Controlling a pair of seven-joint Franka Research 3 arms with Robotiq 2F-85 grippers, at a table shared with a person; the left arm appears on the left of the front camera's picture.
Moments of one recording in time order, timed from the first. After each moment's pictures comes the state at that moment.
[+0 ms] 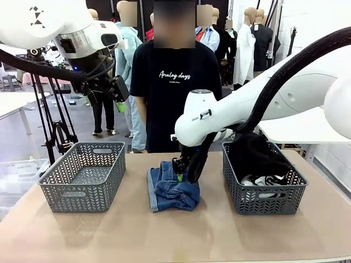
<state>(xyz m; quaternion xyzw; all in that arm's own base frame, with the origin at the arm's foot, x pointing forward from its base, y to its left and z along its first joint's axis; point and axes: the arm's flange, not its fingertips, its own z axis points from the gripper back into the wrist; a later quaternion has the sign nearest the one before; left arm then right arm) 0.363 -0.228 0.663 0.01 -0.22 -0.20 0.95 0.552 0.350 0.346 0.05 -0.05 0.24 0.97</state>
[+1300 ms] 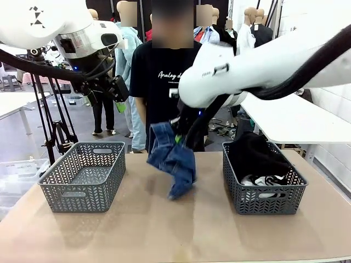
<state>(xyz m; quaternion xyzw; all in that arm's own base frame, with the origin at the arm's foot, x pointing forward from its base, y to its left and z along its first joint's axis) 0.363 -0.228 0.663 0.01 -0.22 -0.20 0.95 0.504 0.341 0.534 0.12 -0.20 0.24 0.94</state>
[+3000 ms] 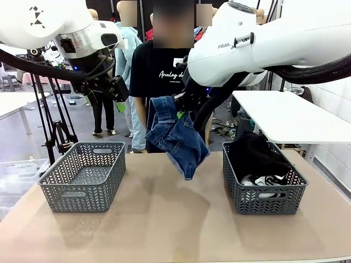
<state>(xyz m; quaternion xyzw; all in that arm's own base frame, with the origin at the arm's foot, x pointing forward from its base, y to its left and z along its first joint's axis) 0.363 -0.228 0.663 0.01 -0.22 -0.20 0.95 0.474 0.327 0.584 0.13 -0.26 0.25 0.93</state>
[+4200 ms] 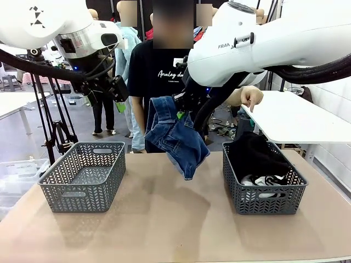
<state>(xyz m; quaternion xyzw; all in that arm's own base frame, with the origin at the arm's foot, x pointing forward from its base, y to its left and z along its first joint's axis) 0.363 -0.228 0.663 0.01 -0.22 -0.20 0.95 0.474 0.327 0.585 0.13 -0.26 0.25 0.93</state>
